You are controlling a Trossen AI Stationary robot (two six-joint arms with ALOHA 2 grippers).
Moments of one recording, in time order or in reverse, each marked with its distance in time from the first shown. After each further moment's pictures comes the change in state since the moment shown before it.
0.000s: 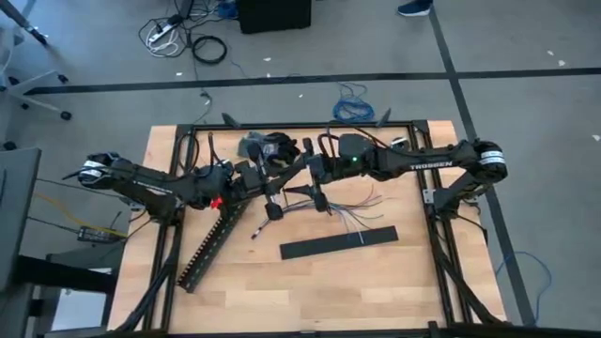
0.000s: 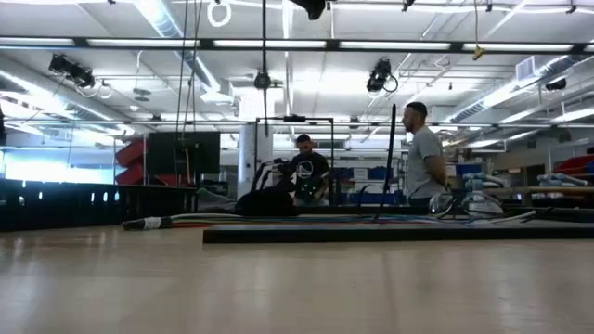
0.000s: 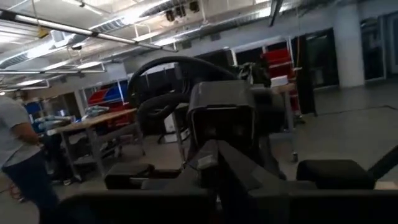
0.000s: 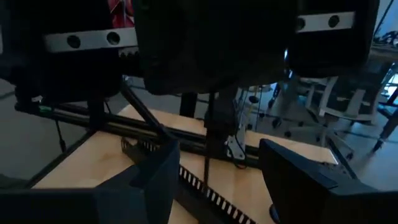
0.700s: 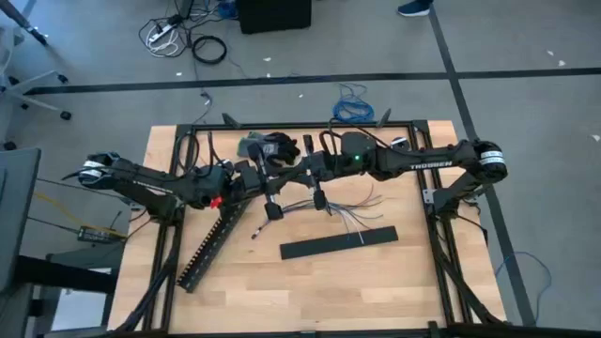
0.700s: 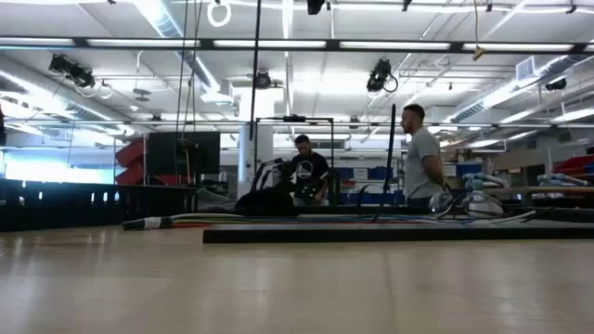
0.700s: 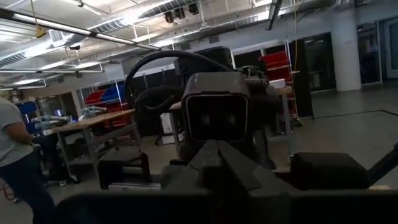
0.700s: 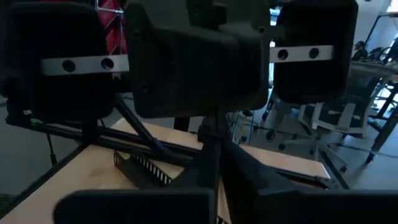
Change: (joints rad) left arm 0.005 0.000 0.000 0.007 0.004 -0.012; right arm -0.001 0.000 0.000 0.054 0.002 -0.001
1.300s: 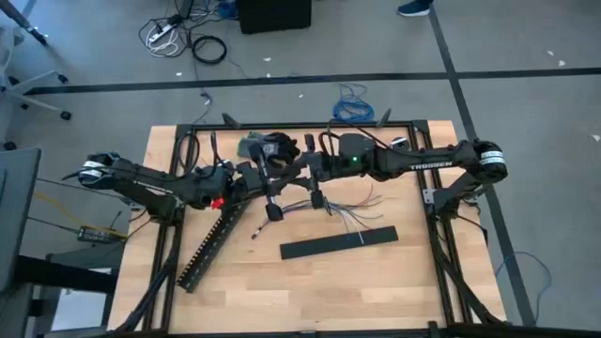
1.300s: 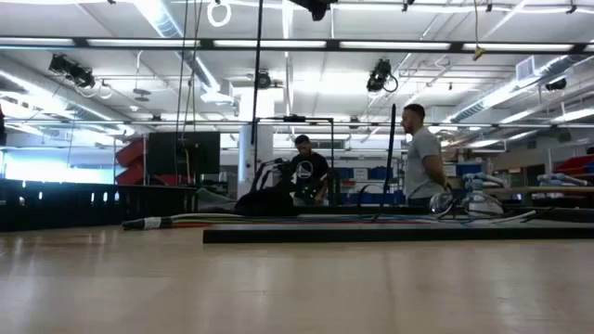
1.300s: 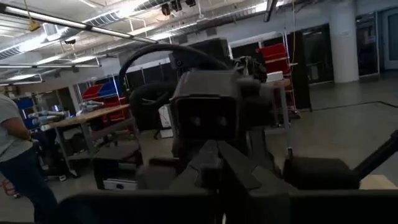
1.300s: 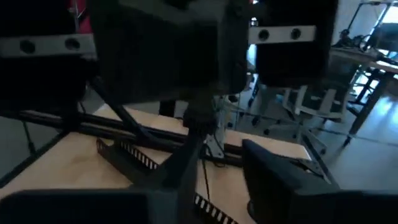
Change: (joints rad) left arm 0.000 0.001 0.000 -0.037 0.000 -0.006; right arm 0.006 -0.001 0.000 -0.041 0.084 -0.026
